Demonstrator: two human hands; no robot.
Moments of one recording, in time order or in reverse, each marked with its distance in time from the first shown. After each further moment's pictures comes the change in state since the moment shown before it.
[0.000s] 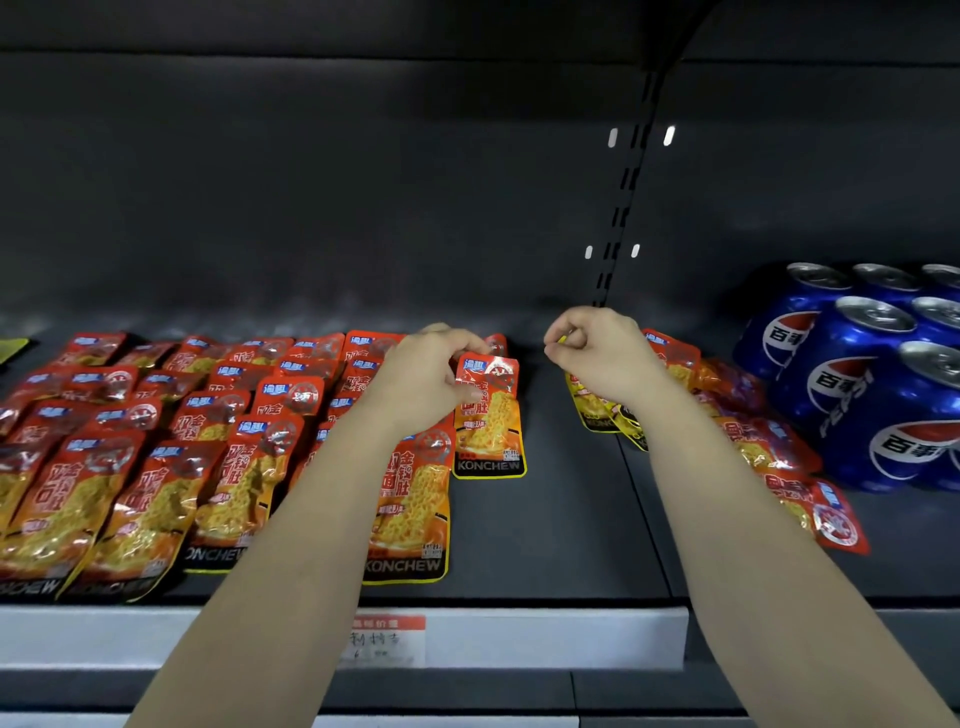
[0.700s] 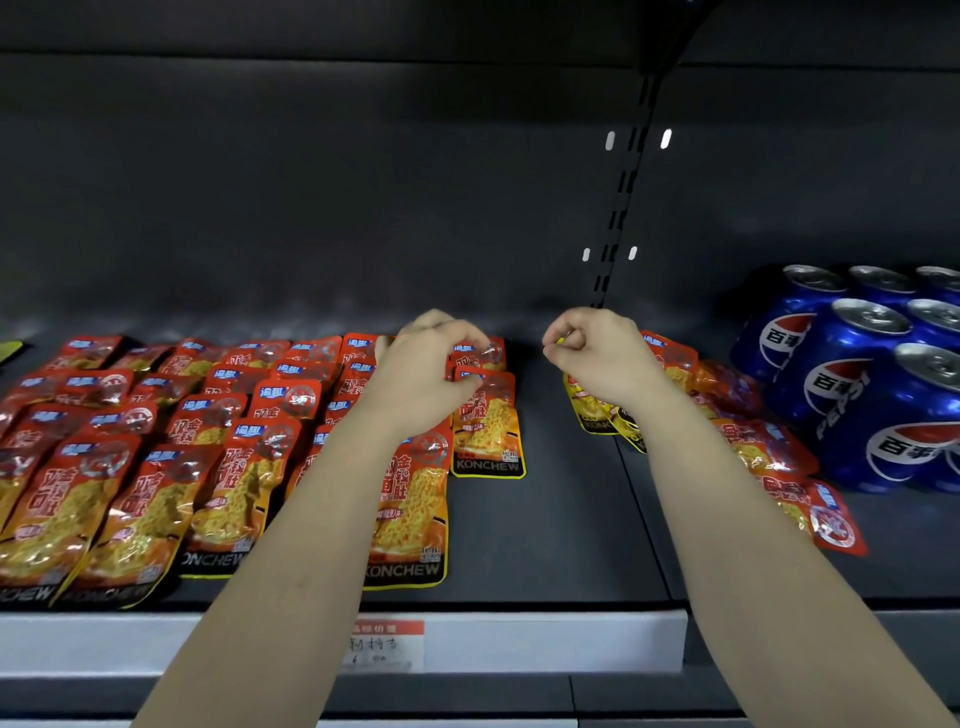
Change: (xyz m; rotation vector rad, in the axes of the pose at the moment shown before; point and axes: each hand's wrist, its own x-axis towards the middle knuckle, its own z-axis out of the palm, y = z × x) left_hand 0.002 -0.003 0.002 0.037 0.137 0.058; right_hand 0.000 -0.001 -0.001 -0.004 0.021 -0.018
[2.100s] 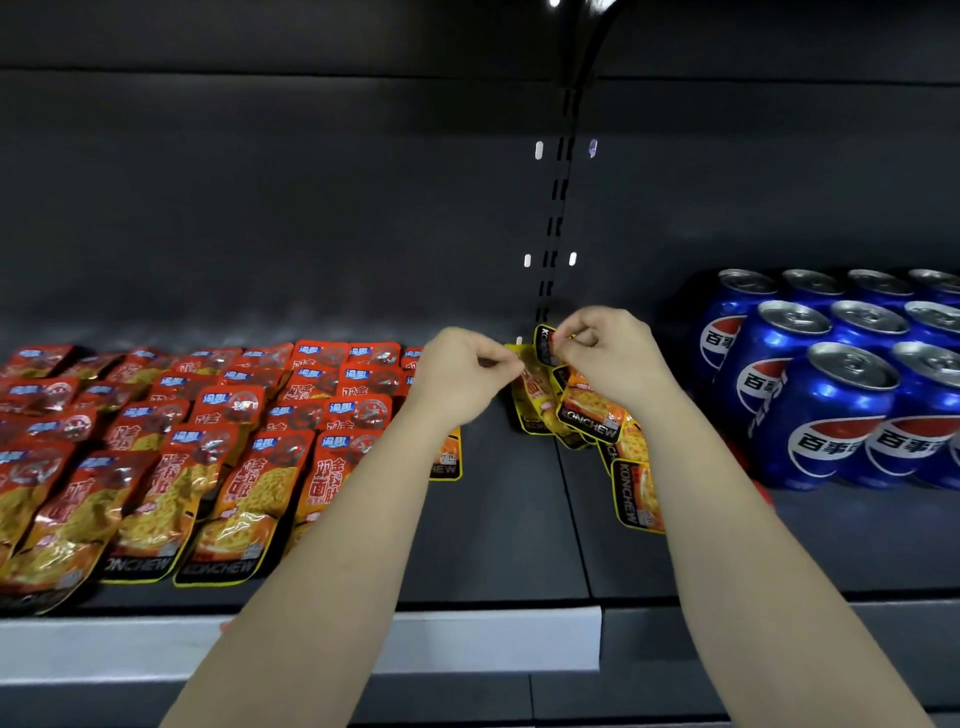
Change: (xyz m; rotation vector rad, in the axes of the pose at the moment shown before) left_hand 0.023 0.069 0.056 -0.419 0.037 -0.180; right_hand -0.017 0.036 -0.044 0.101 0.104 0.074
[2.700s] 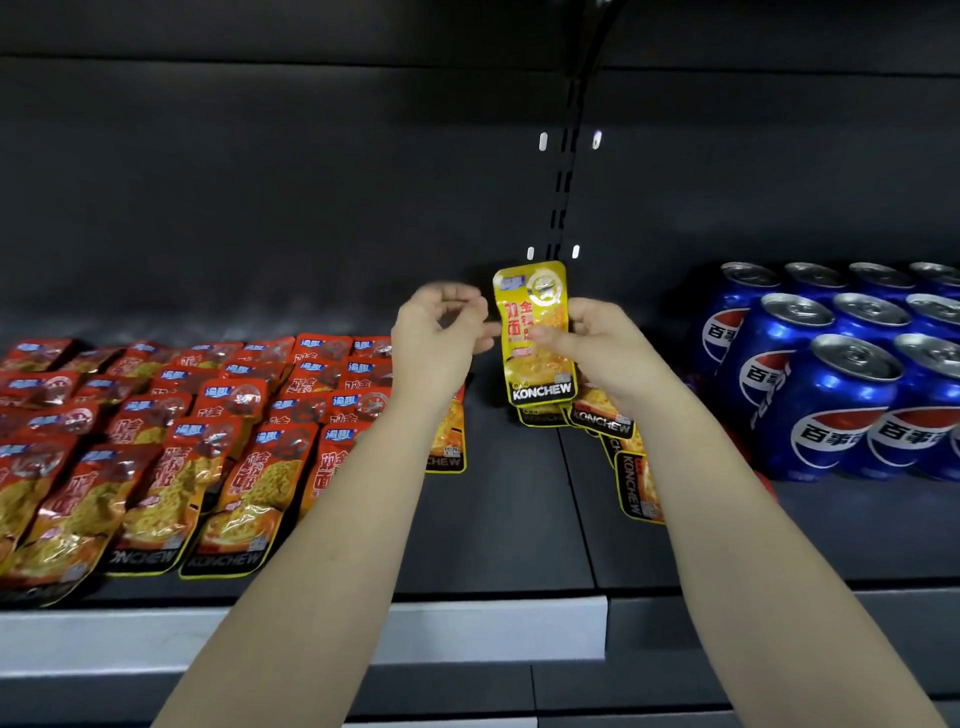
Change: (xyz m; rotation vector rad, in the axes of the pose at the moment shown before) left_hand 0.001 0.006 -0.012 -0.528 0.261 -0.019; right_hand -0.005 -0.013 0.008 0.550 -0.200 0.047
